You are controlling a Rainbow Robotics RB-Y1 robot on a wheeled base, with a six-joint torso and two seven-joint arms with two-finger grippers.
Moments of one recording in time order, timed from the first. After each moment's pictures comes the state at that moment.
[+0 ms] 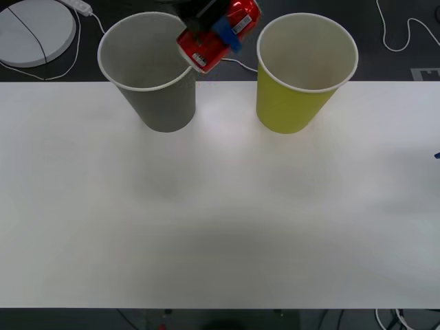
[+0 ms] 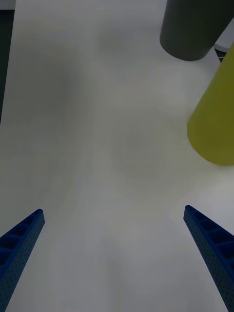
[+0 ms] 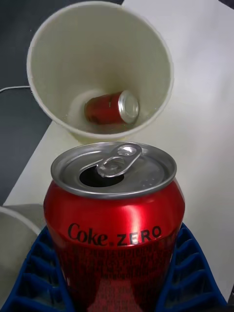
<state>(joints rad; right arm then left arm) 0.12 -1.06 -0.51 -1.67 1.27 -1.57 0.12 -1.54 0.78 -0.78 -1.43 -1.65 -1.38 1.44</state>
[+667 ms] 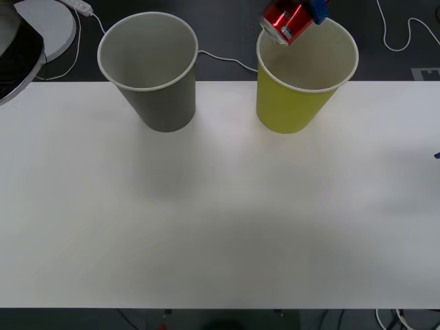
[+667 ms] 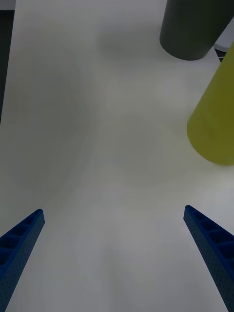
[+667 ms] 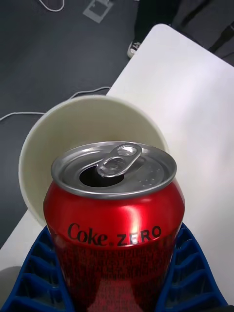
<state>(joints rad) 0.12 -1.06 -0.51 -1.67 1.27 -1.57 0.12 -1.82 0.41 -0.94 -0.90 -1.66 -1.20 1.44</state>
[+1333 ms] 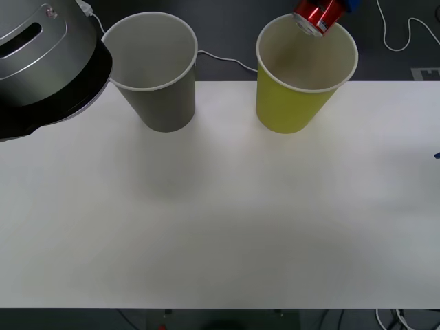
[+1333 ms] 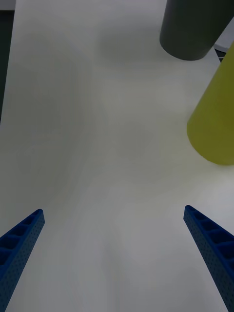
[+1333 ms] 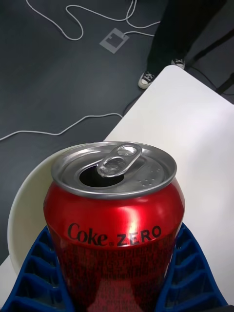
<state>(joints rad) 0.12 -1.06 -0.51 -1.67 1.27 -1.57 0.12 -1.89 0.25 -1.00 -0.64 -1.63 -1.03 1.44</state>
